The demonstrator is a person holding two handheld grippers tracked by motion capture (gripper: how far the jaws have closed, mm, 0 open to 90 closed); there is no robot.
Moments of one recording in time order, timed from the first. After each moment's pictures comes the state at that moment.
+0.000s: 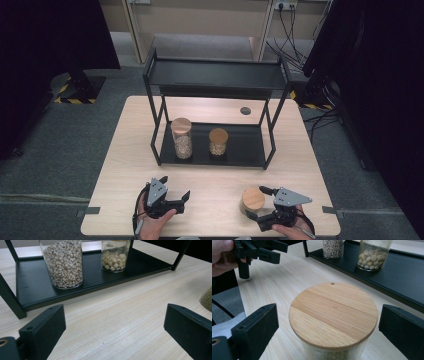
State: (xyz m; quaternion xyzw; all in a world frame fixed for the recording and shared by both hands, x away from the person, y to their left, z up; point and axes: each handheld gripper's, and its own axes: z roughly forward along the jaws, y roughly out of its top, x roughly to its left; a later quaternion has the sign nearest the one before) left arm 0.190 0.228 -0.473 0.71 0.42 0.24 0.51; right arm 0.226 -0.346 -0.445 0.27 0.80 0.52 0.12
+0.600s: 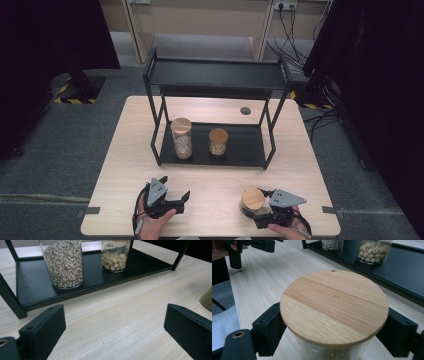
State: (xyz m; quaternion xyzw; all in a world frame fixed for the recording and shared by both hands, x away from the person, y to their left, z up) left arm 0.190 0.229 -0.473 0.71 0.42 0.24 0.51; right arm 0.228 -0.338 -0.451 0.27 0.81 0.50 0.13
